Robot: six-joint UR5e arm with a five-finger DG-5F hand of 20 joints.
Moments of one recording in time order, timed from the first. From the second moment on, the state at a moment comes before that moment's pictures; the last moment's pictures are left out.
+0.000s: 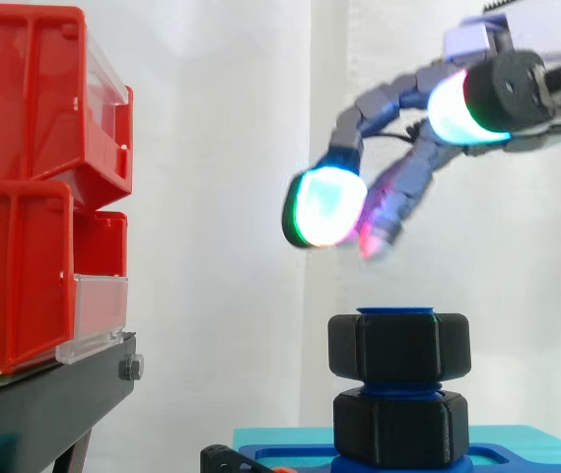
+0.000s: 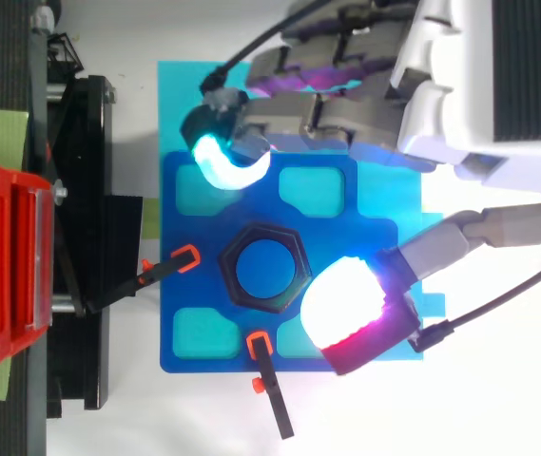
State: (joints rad) arm 0.08 -2.13 -1.12 -3.09 -1.51 -1.31
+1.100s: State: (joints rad) arm 0.13 -2.16 -1.24 -2.90 -1.52 -1.20
